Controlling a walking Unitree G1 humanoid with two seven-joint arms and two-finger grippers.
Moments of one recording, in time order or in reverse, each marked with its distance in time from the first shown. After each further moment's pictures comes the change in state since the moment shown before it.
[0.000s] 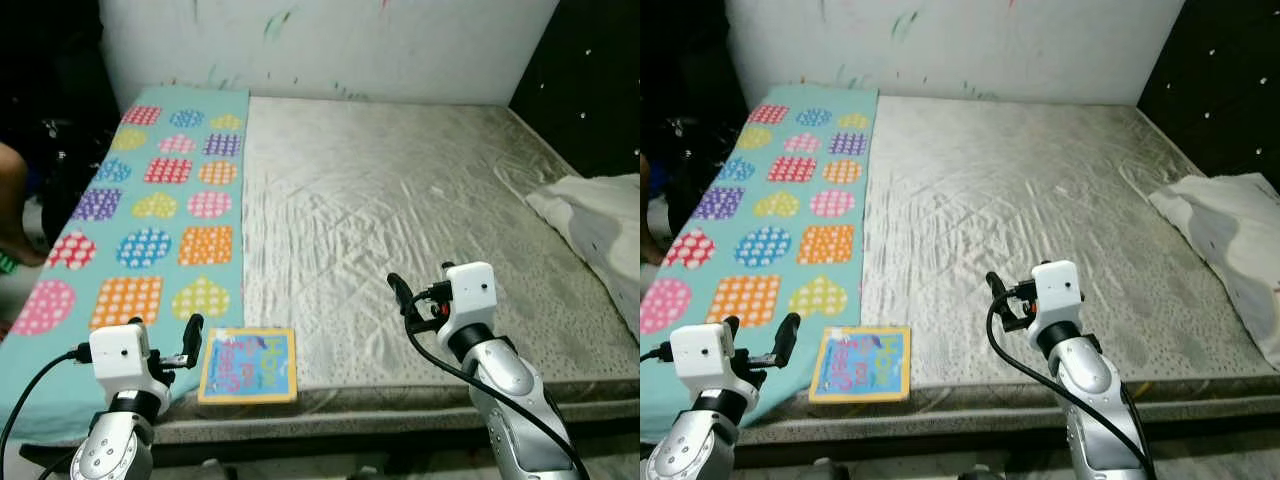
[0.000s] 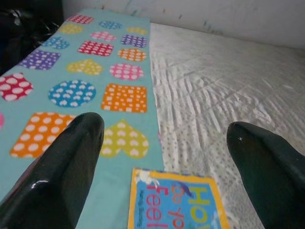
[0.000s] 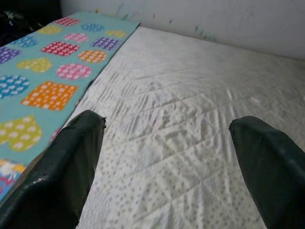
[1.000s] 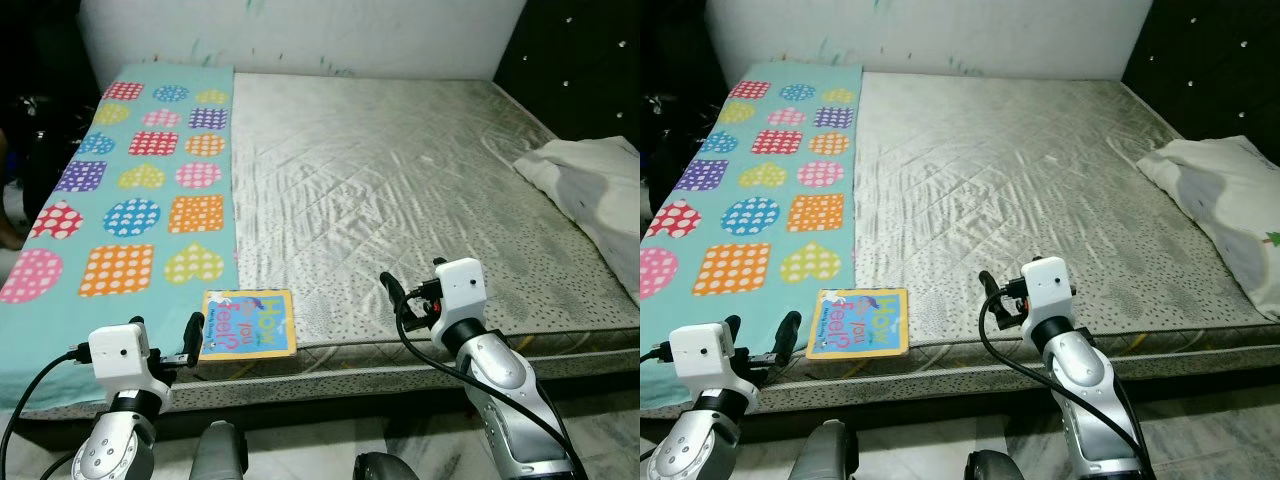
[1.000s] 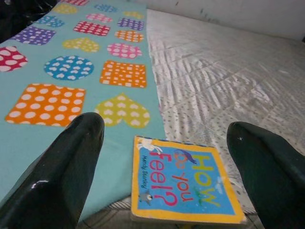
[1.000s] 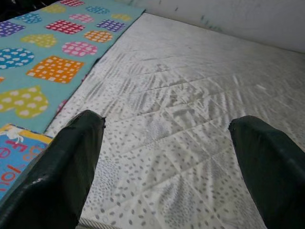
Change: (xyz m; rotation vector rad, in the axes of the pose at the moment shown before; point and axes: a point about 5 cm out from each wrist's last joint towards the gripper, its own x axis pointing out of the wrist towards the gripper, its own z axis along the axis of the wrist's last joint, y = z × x) left arm 0.001 -0.001 0.002 -0.022 -0.012 -0.004; right arm 0.008 0.004 0.004 -0.048 -0.015 0.036
